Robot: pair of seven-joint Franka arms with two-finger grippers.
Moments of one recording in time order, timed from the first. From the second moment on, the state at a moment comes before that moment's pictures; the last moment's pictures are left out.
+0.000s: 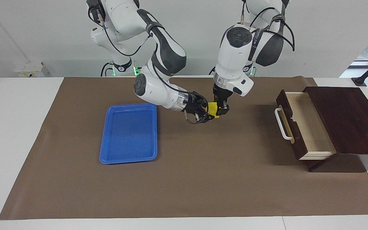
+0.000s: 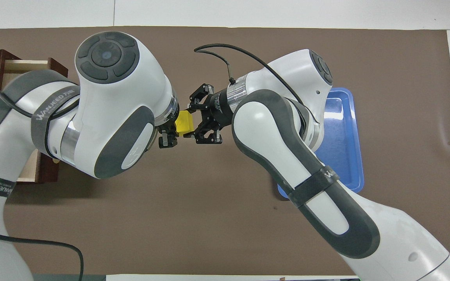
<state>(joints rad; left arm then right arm) -0.44 0.24 -0.13 -1.52 0.00 1.75 -2.15 0.44 0.44 0.06 -1.52 0.92 2.06 1.53</state>
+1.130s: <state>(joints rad) -0.44 0.23 -0.12 -1.52 0.07 1.71 -2.03 0.17 0.45 0.04 -1.51 0.92 1.89 1.48</state>
